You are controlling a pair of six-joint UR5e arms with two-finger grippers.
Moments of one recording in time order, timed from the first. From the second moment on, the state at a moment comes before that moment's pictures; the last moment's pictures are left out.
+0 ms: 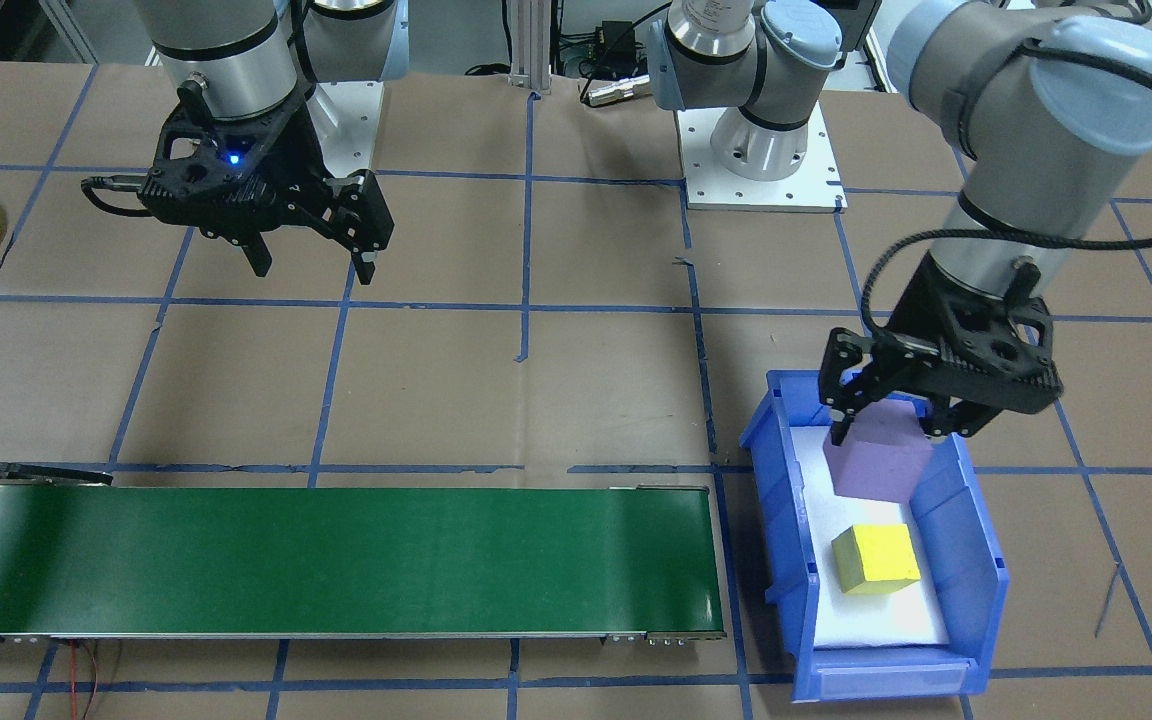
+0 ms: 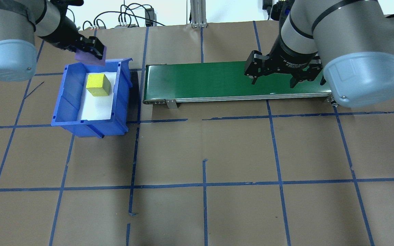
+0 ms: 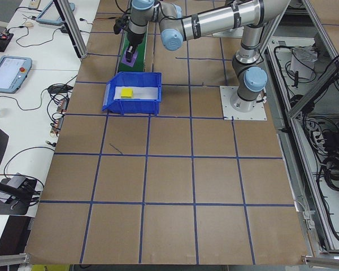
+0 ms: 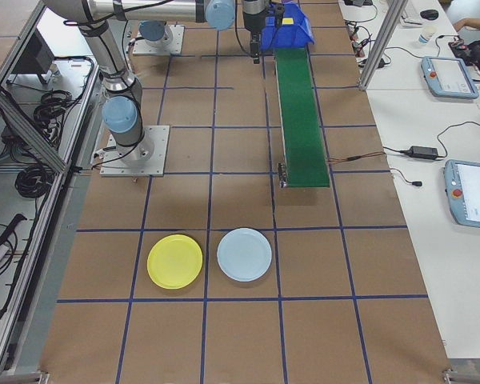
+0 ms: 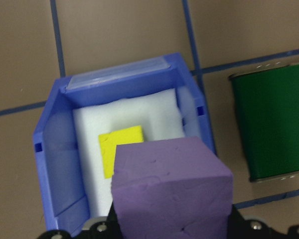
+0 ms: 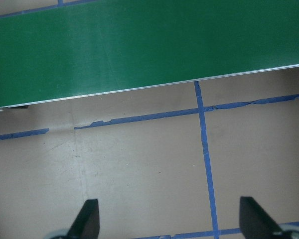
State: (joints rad) left arm -1.48 -1.72 -1.63 -1.05 1.43 0.37; right arm 1.68 -1.60 1.69 -1.80 -1.53 0.24
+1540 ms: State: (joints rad) left arm -1.64 -1.96 -1.62 -0.78 1.56 0.34; right arm 1.68 -1.60 1.70 -1.80 -1.53 0.23
